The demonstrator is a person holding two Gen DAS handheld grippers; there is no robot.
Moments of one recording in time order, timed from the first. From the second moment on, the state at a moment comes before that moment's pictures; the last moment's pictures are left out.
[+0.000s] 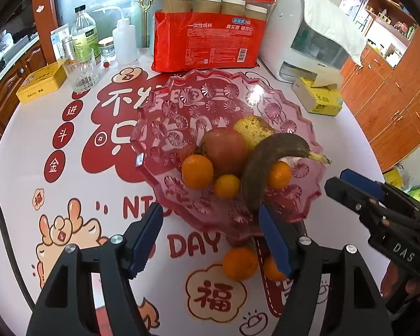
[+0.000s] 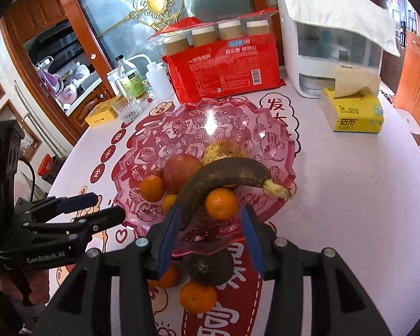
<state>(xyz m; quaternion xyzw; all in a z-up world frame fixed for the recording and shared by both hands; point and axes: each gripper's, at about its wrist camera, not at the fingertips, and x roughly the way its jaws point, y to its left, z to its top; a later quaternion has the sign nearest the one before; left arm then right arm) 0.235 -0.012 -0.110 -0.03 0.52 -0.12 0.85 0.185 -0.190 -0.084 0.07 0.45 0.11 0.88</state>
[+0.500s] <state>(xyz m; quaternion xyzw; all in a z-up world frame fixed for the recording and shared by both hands) 0.195 -0.005 -0.098 -0.03 0.52 -0.12 0.84 0.146 -0.202 -0.064 0.07 0.42 0.10 0.90</state>
